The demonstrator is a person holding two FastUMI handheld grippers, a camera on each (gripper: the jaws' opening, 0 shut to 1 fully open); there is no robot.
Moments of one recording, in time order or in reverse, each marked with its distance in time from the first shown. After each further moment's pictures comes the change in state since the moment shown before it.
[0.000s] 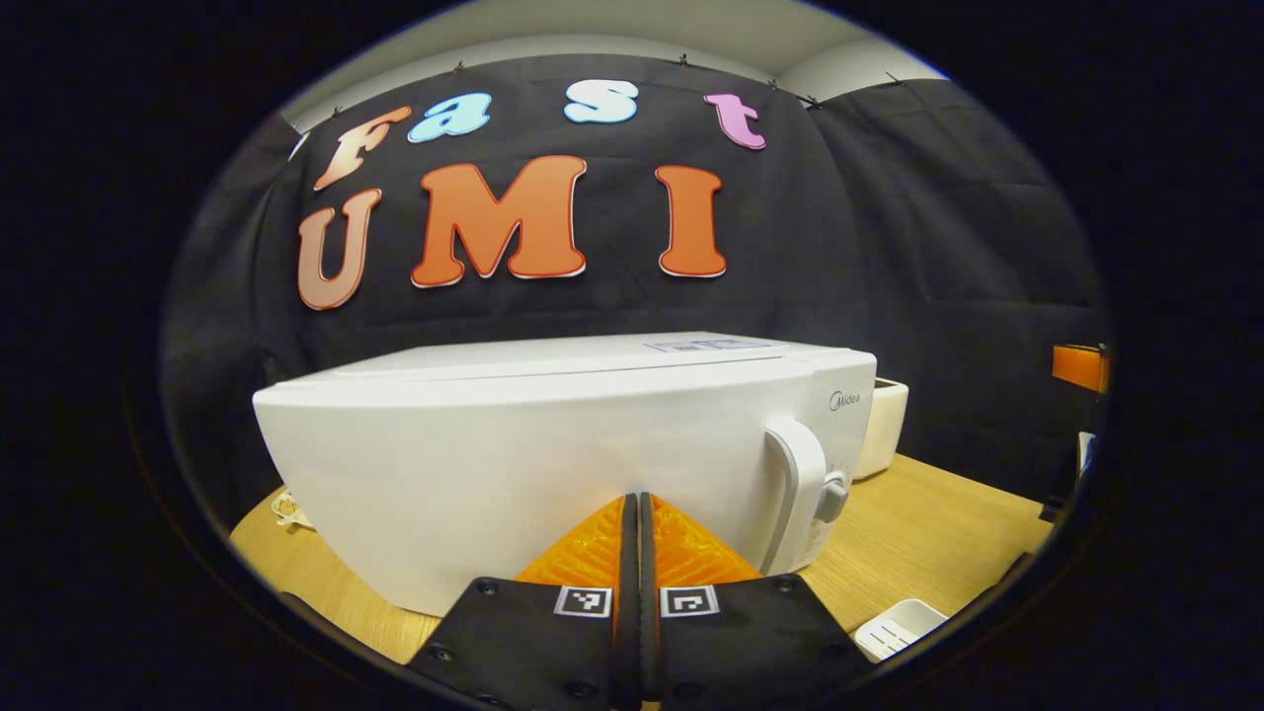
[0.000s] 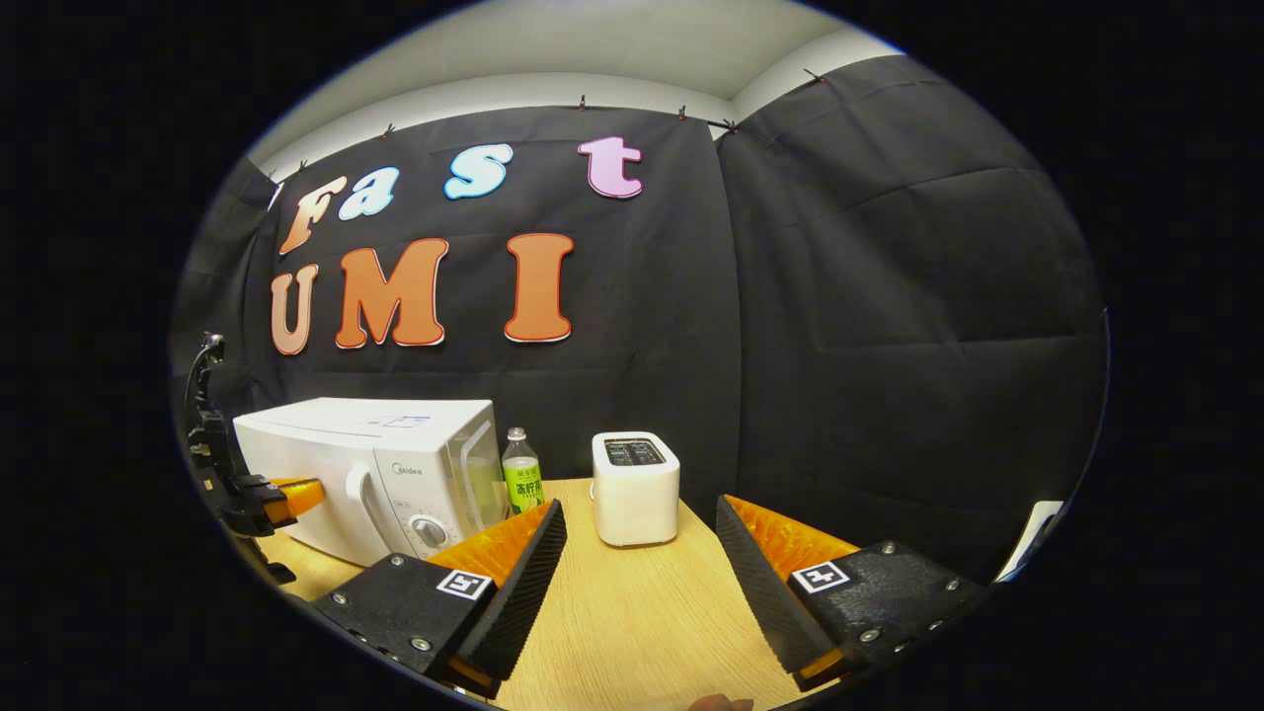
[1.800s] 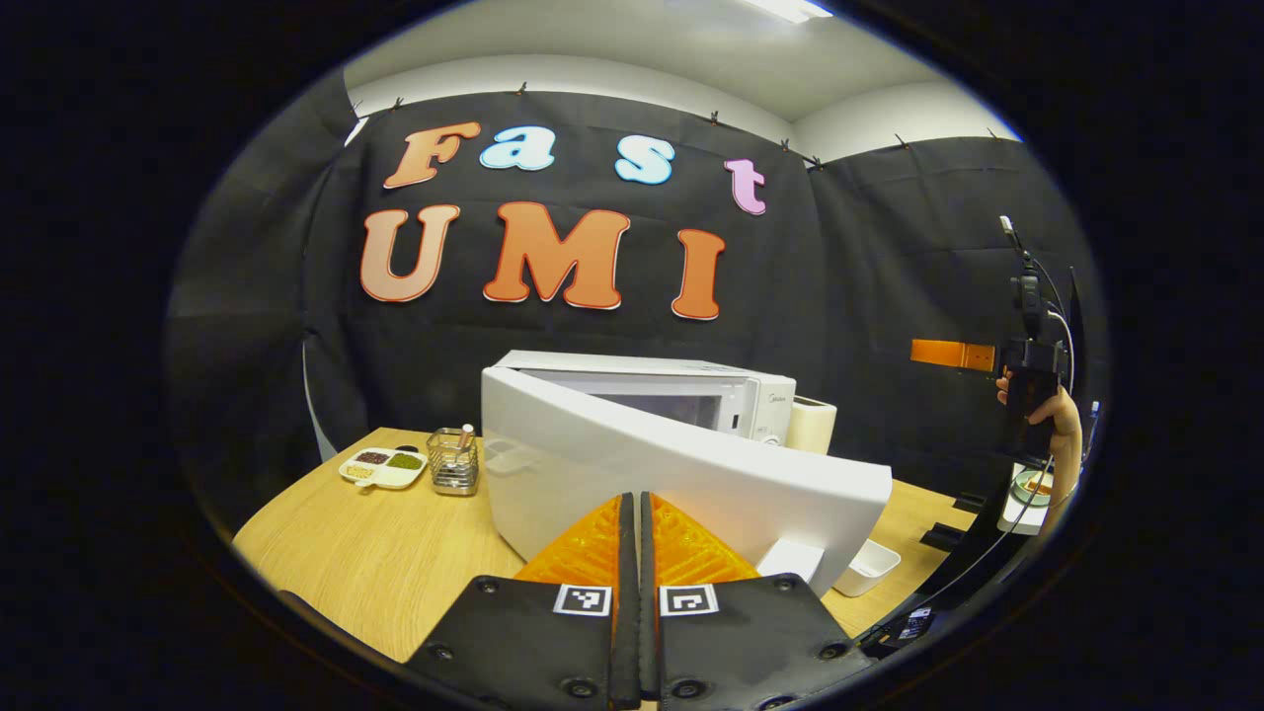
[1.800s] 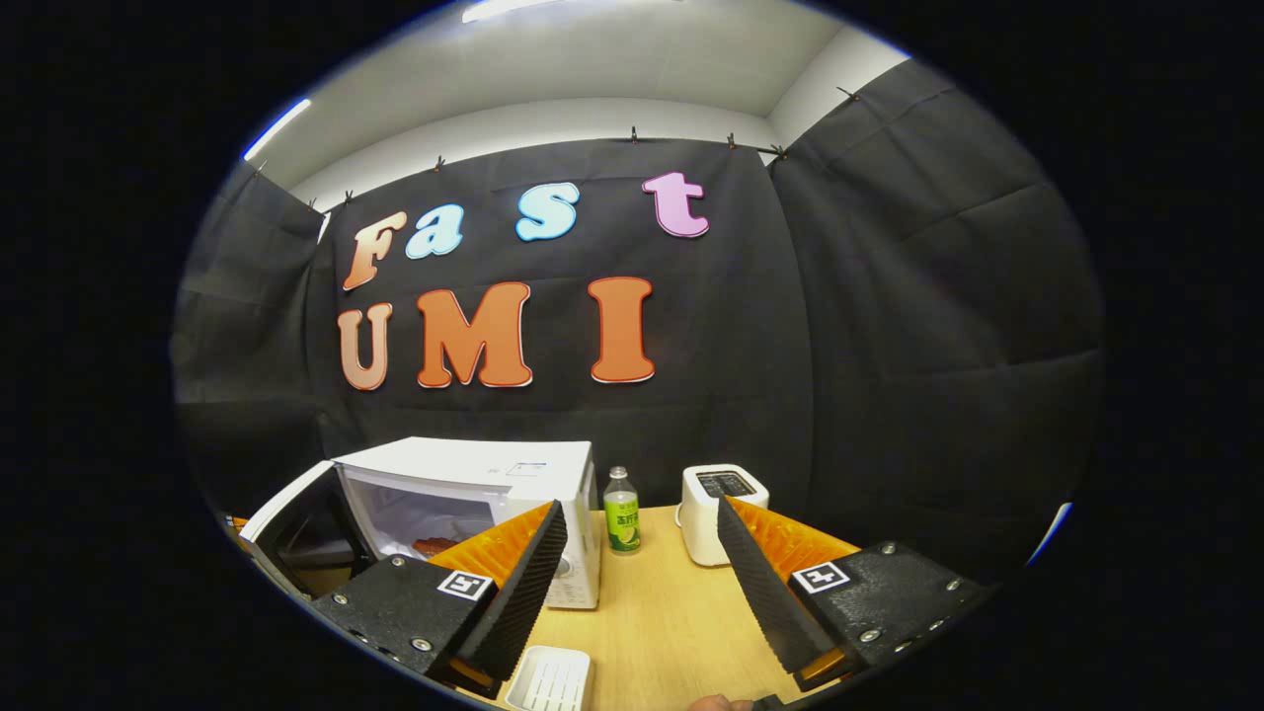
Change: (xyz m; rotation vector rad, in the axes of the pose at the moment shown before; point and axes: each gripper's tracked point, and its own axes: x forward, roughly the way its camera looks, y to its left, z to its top) left arm -0.225 0.072 -0.003 -0.057 -0.128 -0.048; right arm -0.044 0.074 0.049 0.021 -0.079 0.167
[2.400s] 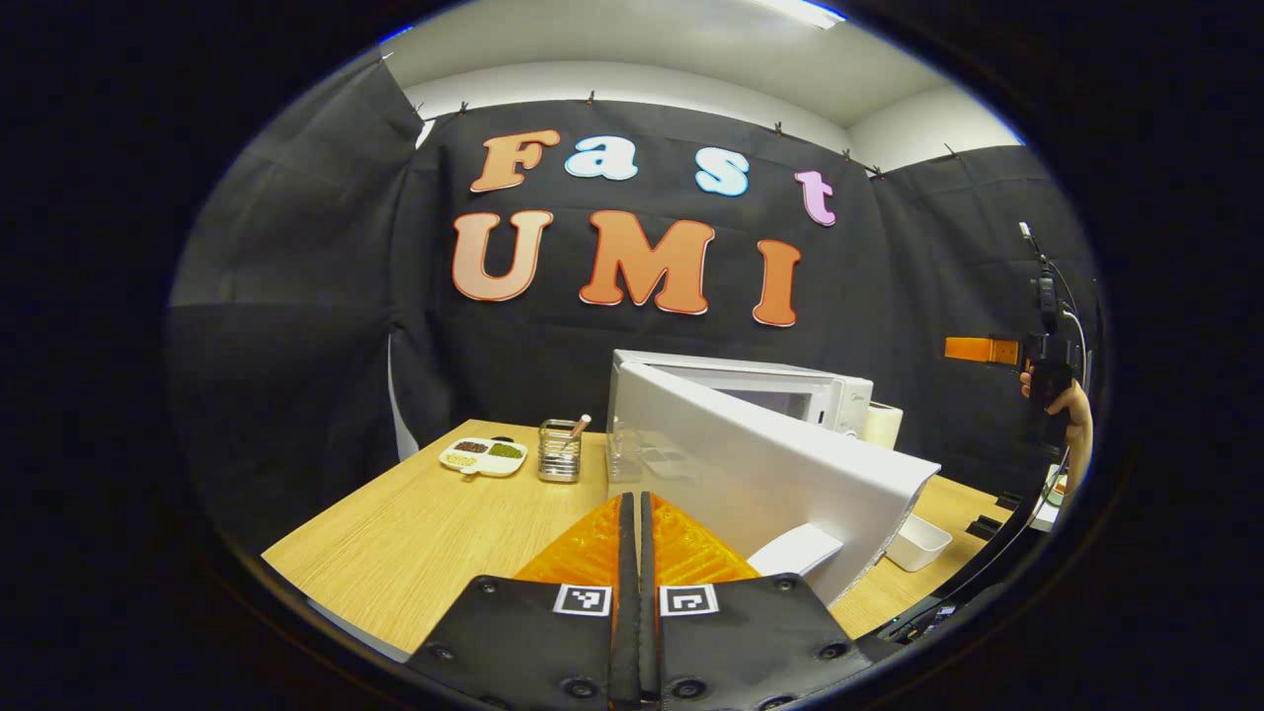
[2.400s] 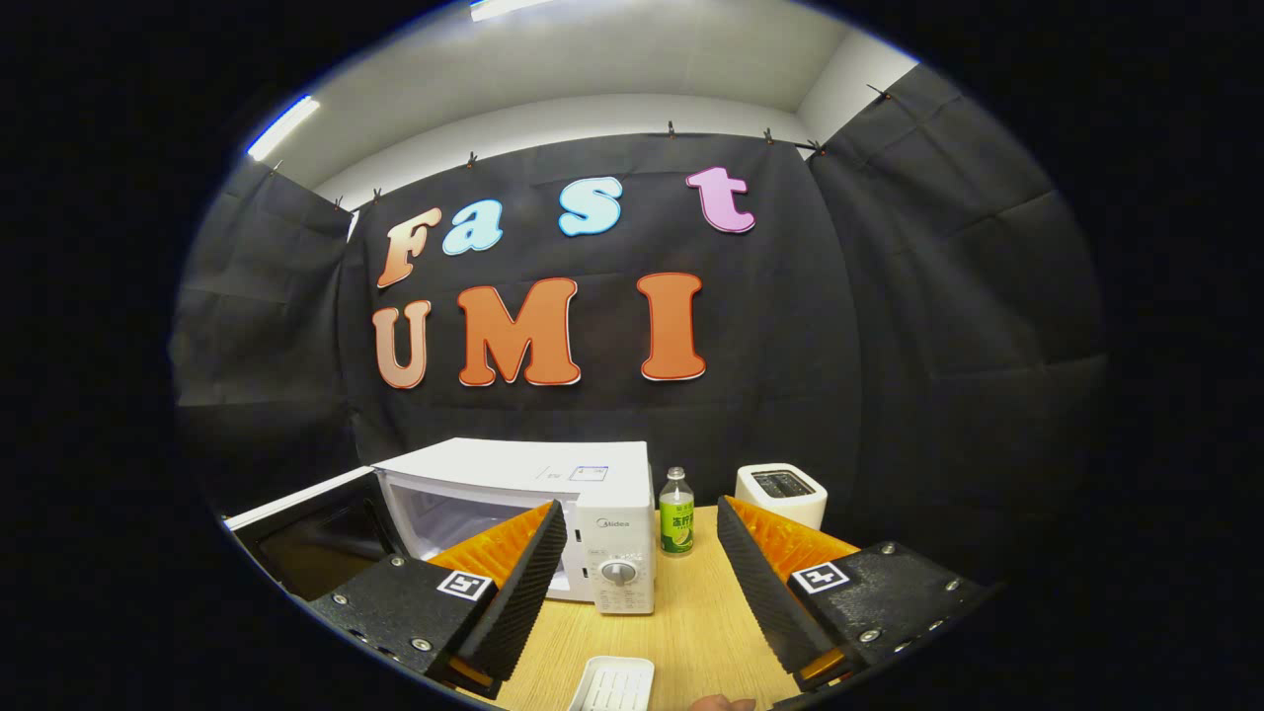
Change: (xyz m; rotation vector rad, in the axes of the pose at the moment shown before) left arm -0.073 0.093 -0.005 -0.034 -0.014 0.176; right arm 0.007 0.070 0.005 0.015 0.007 0.103
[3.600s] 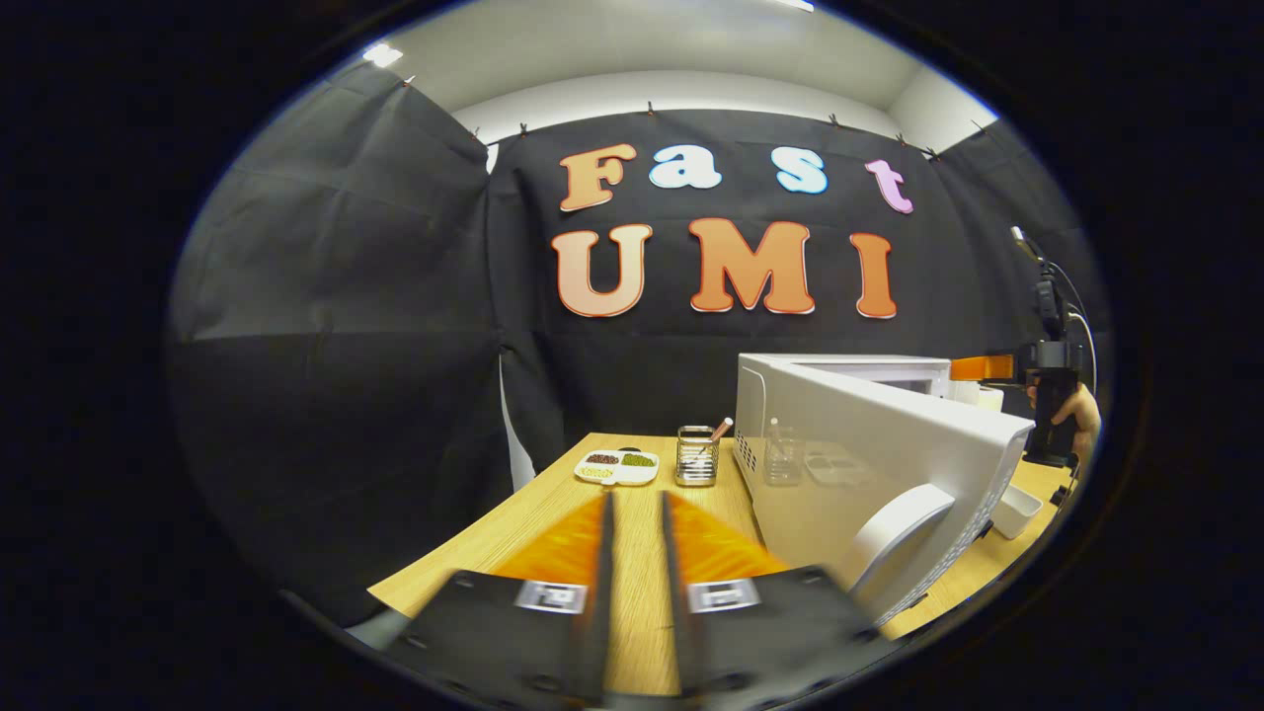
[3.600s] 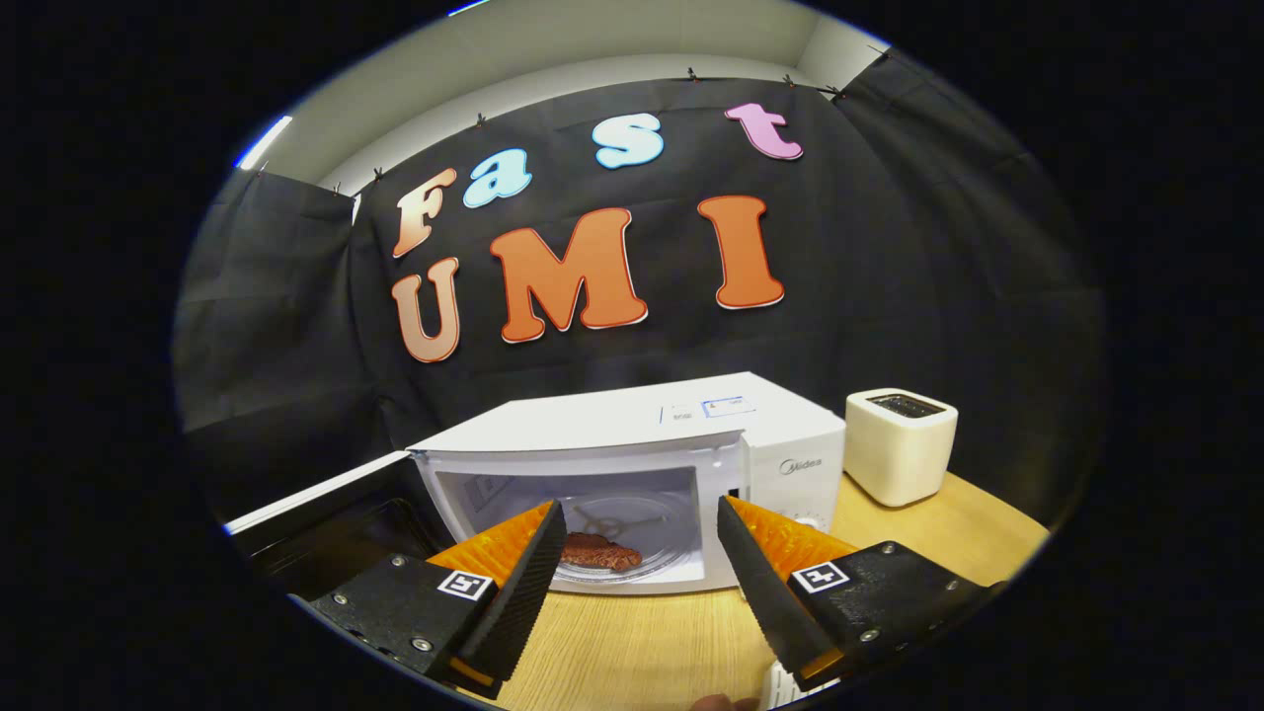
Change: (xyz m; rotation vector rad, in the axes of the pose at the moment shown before) left arm -0.041 0.139 0.002 0.055 -0.031 0.299; right arm 0.070 0.145 -0.070 0.100 0.122 0.096
